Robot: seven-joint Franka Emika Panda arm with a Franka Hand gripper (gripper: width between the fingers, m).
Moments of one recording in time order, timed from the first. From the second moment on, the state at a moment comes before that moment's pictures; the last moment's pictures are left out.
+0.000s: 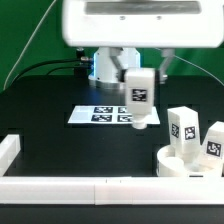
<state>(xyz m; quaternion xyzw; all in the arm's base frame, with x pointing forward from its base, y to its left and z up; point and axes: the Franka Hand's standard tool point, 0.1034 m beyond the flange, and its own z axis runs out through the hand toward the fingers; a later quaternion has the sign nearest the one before) 0.627 0.015 0.148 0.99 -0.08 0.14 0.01</state>
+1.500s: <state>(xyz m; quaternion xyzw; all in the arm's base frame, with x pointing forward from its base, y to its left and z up) 0.622 0.051 0.113 0.99 -0.11 0.11 0.01</state>
